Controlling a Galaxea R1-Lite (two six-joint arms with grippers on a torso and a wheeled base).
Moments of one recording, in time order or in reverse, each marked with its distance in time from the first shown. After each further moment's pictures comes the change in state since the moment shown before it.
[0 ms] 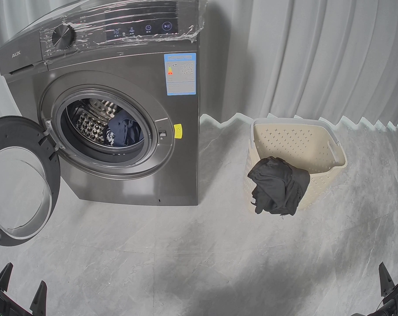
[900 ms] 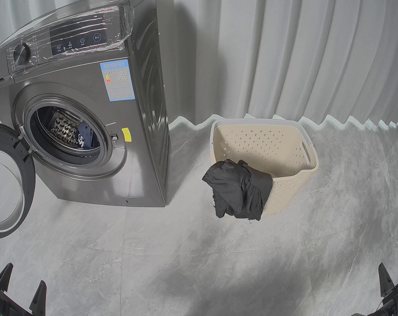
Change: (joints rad) left arm 0.000 0.001 0.000 0.000 -0.001 -0.016; right arm -0.002 0.000 0.000 0.001 0.004 -0.001
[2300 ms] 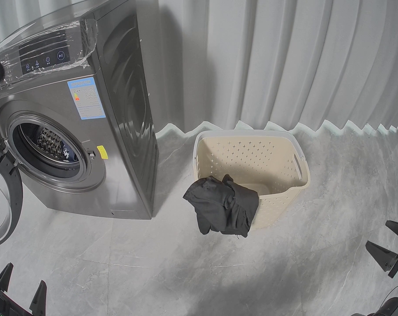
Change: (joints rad) left arm 0.000 0.000 0.000 -0.002 -0.001 -0.002; right arm 0.187 0.587 -0.225 -0.141 0.153 0.047
